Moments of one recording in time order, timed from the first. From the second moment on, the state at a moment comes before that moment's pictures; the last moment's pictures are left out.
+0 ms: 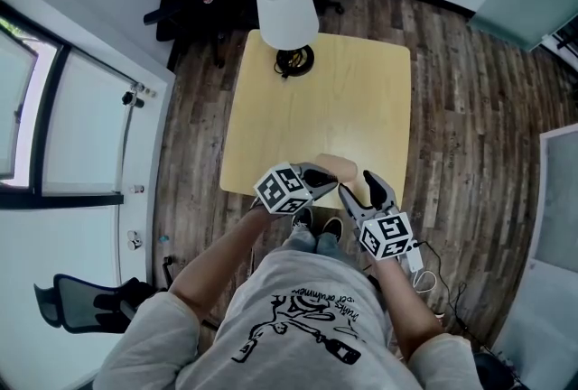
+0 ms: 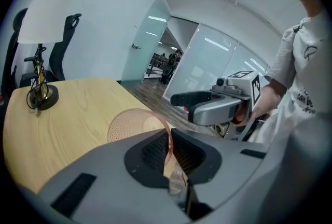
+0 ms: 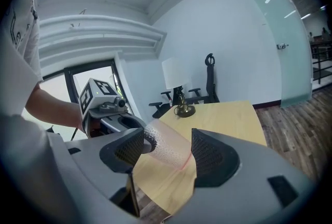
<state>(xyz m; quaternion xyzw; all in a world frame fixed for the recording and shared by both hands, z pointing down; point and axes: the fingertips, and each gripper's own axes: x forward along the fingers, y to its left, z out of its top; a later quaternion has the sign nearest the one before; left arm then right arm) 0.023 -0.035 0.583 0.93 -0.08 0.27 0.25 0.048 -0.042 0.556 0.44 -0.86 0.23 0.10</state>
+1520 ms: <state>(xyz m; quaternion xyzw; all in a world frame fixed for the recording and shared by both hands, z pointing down) 0.031 -0.054 0.646 0.84 0.03 0.54 0.01 0.037 -0.026 0.589 0.40 -0.87 0.23 0.18</state>
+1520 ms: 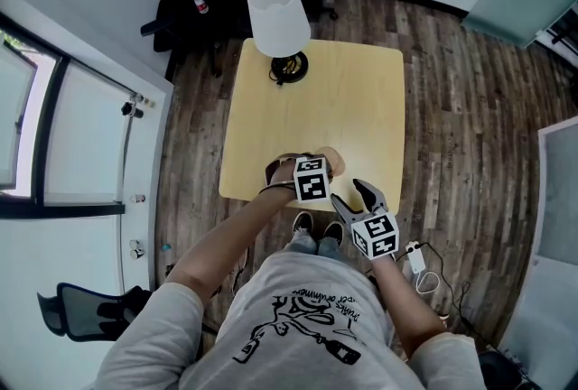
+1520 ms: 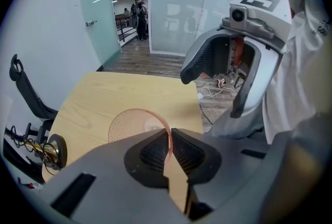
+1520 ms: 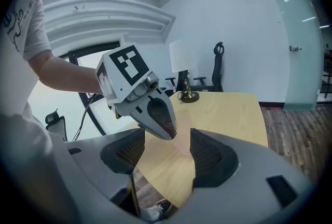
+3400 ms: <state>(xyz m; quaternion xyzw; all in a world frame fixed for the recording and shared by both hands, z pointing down) 0.036 -0.042 0.696 0.77 0.10 0.62 -0.11 0.038 -0.021 0.620 0.39 -0.86 0.23 0.25</state>
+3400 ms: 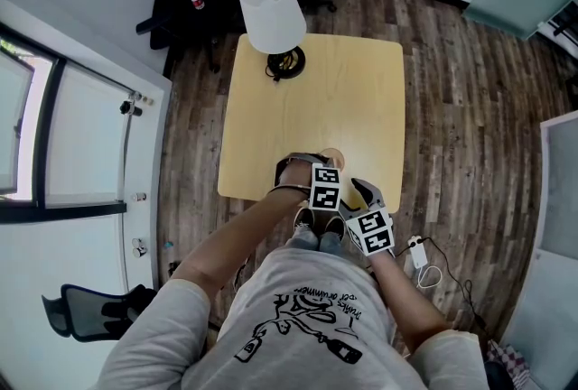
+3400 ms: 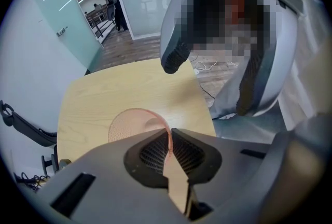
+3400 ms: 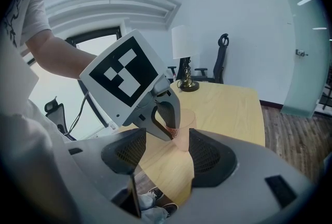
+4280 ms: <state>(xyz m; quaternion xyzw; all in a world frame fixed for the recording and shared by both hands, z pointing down) 0.038 -0.045 0.685 0.78 0.06 0.61 -0.12 0.042 -0.019 0.616 0.39 -0.86 0.23 0.25</state>
